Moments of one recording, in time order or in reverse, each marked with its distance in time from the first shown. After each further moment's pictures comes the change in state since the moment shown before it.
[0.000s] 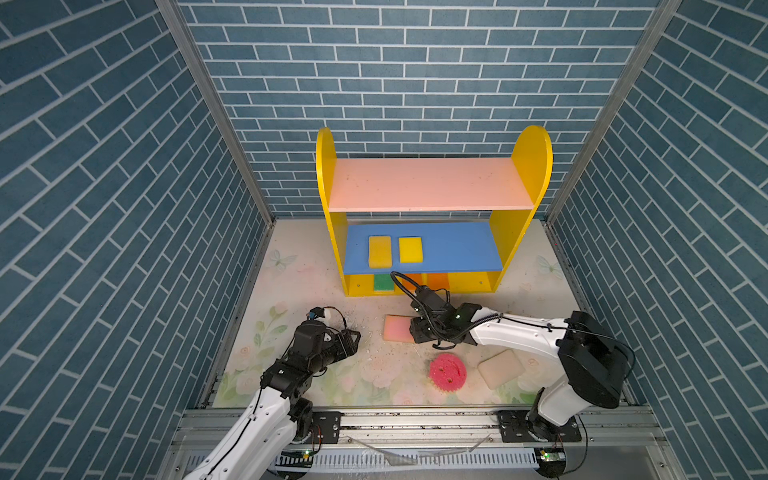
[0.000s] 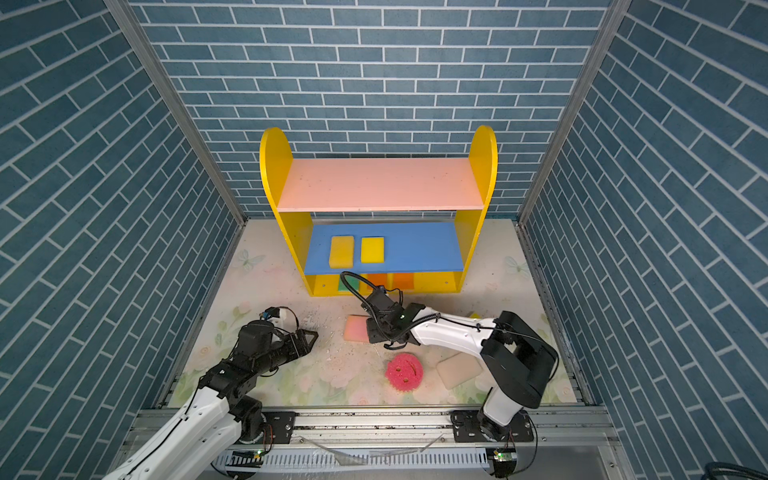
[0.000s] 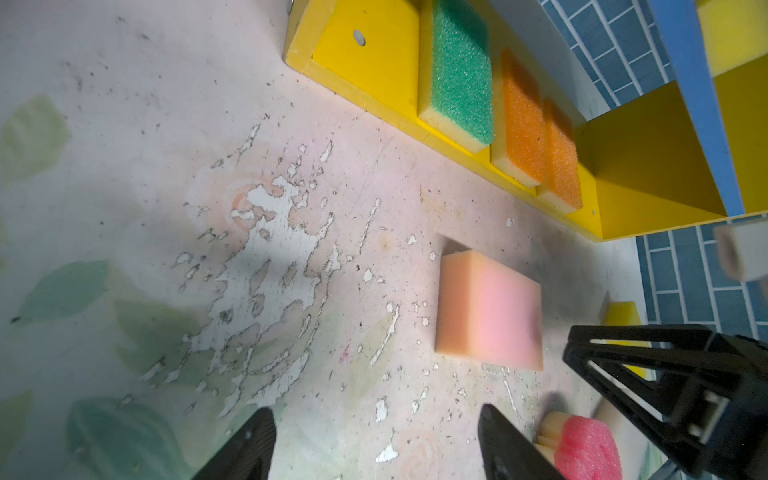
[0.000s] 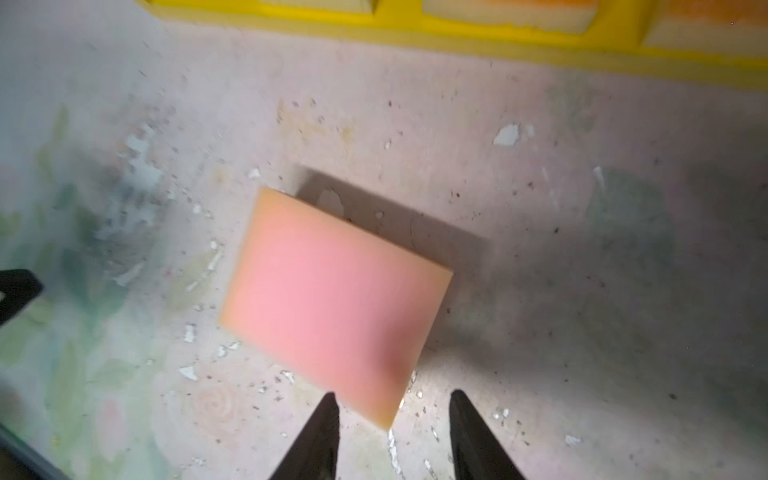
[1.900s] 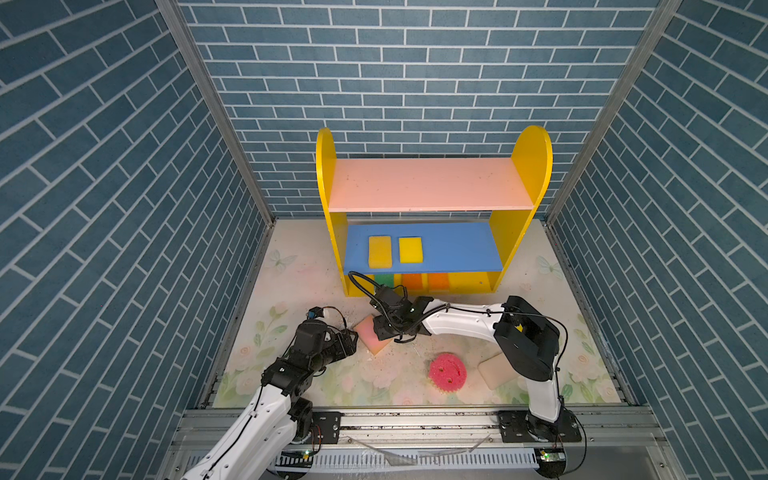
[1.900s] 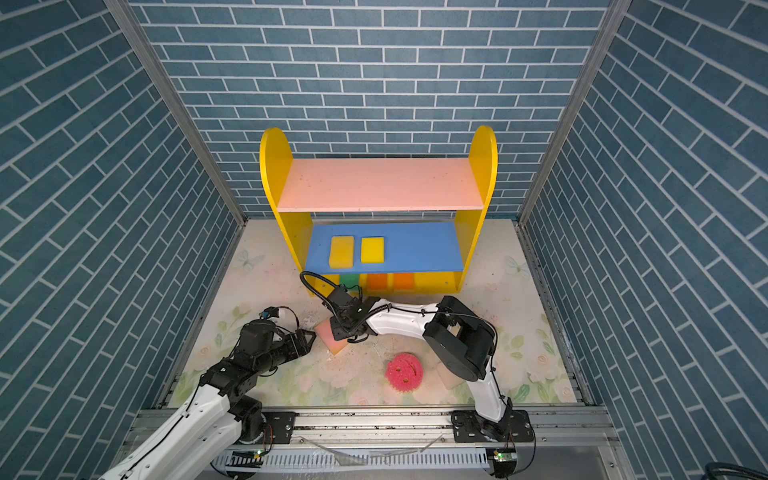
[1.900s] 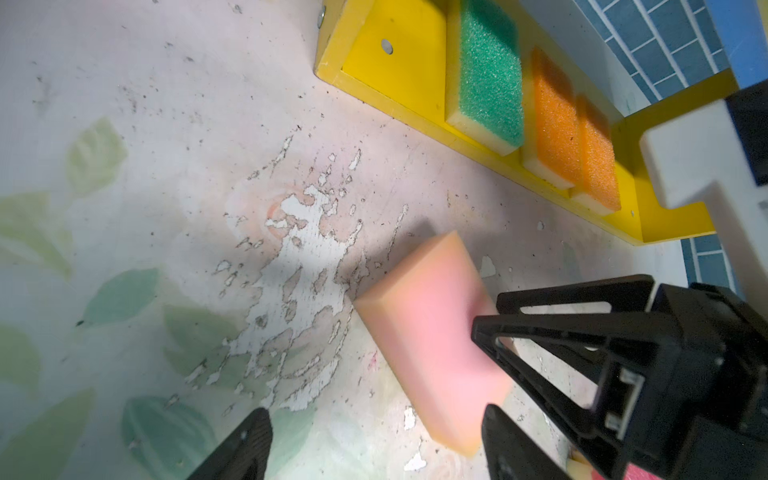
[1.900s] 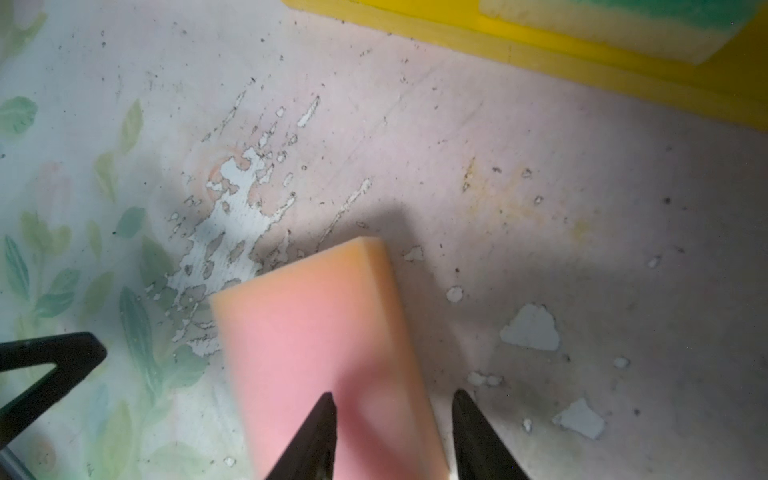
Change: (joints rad) left arm 0.000 0.040 0.020 -0.009 -0.059 0.039; right arm 0.092 0.337 0.364 0.013 -0.045 -0.005
